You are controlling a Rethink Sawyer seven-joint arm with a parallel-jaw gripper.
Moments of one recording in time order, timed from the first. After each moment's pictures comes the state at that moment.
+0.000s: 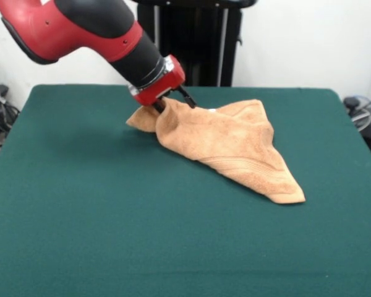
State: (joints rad) arm -1.18 -0.30 0.74 1.93 -0.52 0.70 1.36
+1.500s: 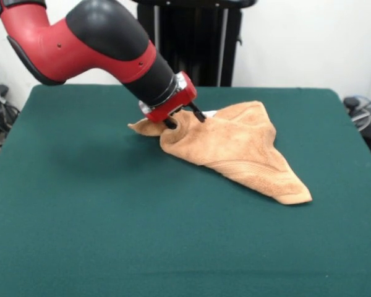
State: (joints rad) arm -1.08 -0.26 0.74 1.82 -0.52 0.79 1.36
